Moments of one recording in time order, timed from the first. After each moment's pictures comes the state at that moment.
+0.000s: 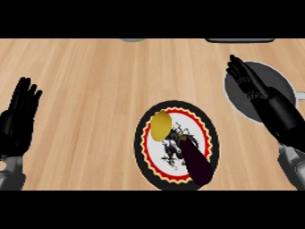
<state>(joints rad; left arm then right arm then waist) -0.09 0.42 -0.06 -1.50 0.38 0.27 -0.09 -0.29 -0.47 0.25 -1.69 -0.22 0.04 -0.06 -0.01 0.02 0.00</state>
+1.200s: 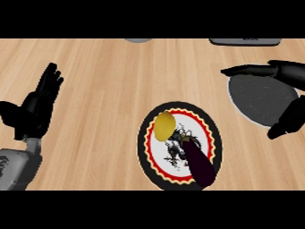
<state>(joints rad) -0.25 0.40 -0.15 -1.43 0.26 0.26 0.01 -0.66 -0.76 0.35 -1.25 -0.02 0.68 -0.40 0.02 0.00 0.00</state>
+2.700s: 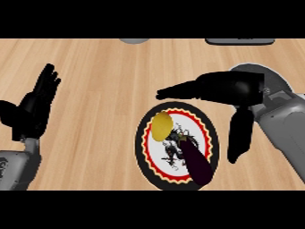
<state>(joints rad) -0.23 0.34 -0.06 -1.44 0.17 0.20 0.05 -0.76 -0.42 0.35 -1.52 -0.01 0.95 0.22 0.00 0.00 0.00</state>
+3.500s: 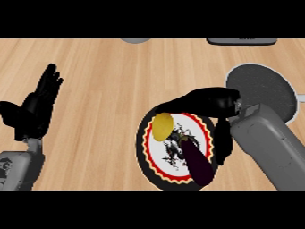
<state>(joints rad) -0.23 0.29 -0.02 -1.45 0.12 0.16 0.06 -0.68 -0.33 0.41 -1.42 0.32 0.97 0.08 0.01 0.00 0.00</state>
